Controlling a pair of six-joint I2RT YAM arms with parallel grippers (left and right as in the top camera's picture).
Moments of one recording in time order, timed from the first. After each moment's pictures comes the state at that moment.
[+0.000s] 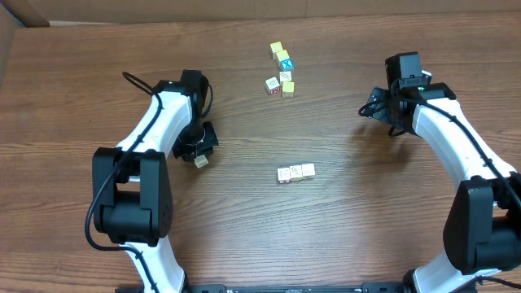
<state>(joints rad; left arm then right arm) -0.12 1.99 1.41 -1.09 -0.05 -0.49 0.11 1.79 1.30 -0.73 0.23 0.51</state>
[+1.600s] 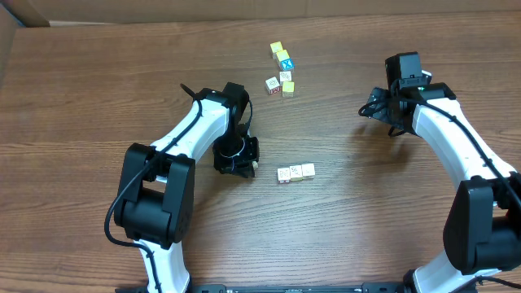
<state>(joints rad) -0.32 2.01 1.38 -1.12 0.32 -0.36 0.11 1.79 1.30 -0.73 0.23 0.51</state>
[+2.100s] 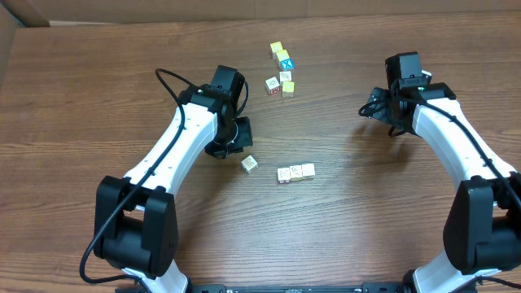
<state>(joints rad) -0.32 1.83 1.38 -1.00 0.08 -0.48 0.11 1.79 1.30 -0.73 0.23 0.51</state>
